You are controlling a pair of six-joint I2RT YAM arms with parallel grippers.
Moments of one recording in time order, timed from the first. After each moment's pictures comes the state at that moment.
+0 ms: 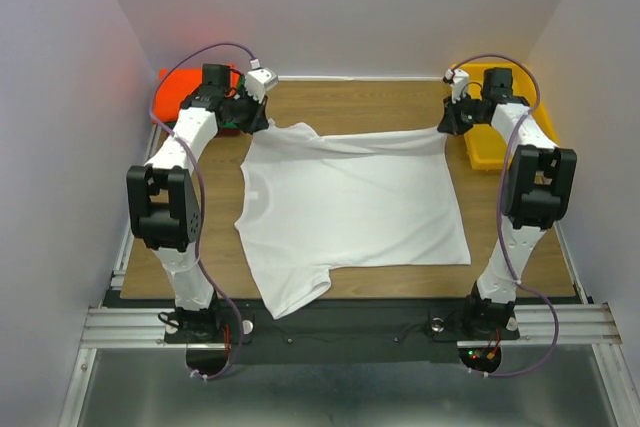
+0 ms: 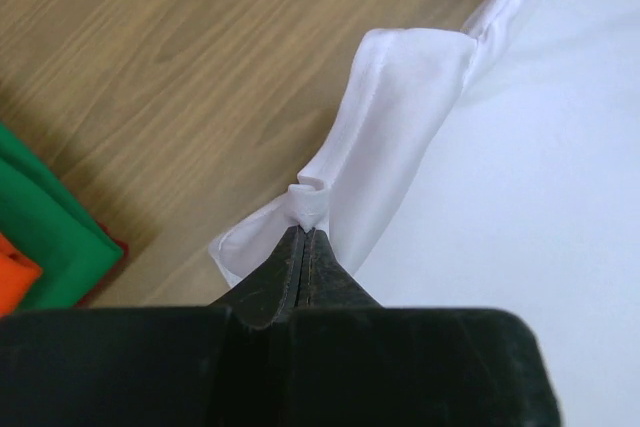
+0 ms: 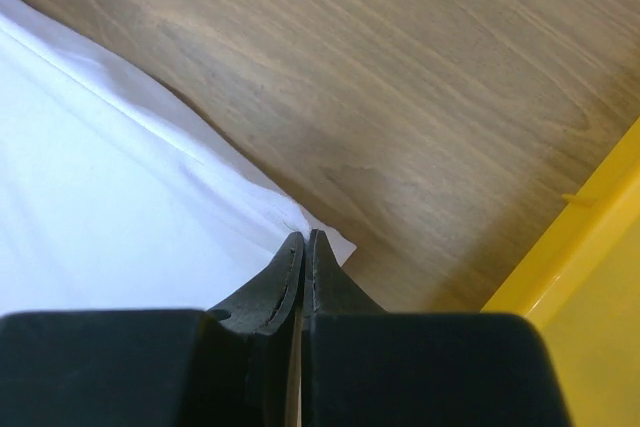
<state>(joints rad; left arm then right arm) -0.10 1.89 1.61 -0.52 0.57 0.44 -0.13 2.04 1.68 -0.55 -0.61 -0.54</state>
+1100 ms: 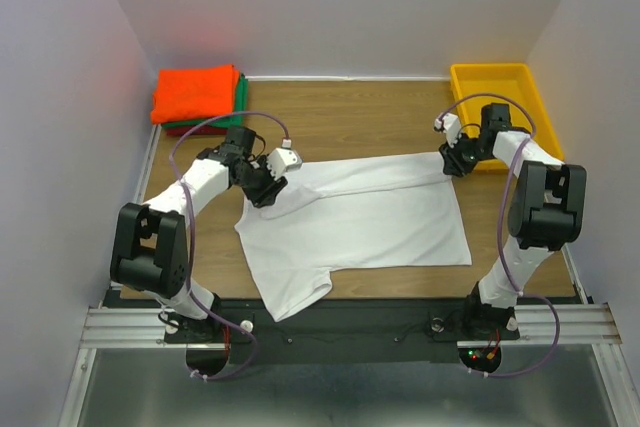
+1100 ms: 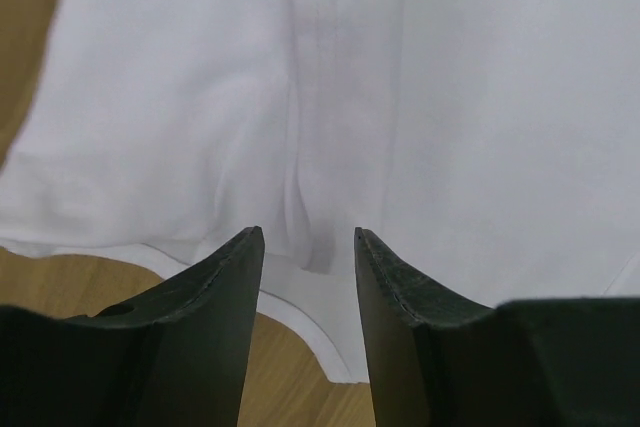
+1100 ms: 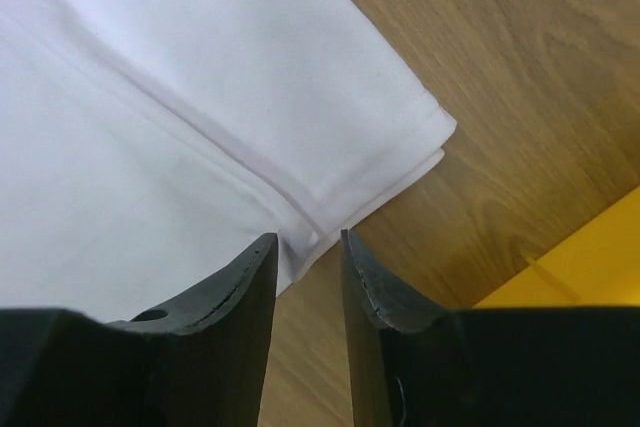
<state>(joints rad) -0.28 1.53 0.99 -0.60 0.40 0.74 -0.14 1.85 1.27 -0.57 -0.53 -0.93</state>
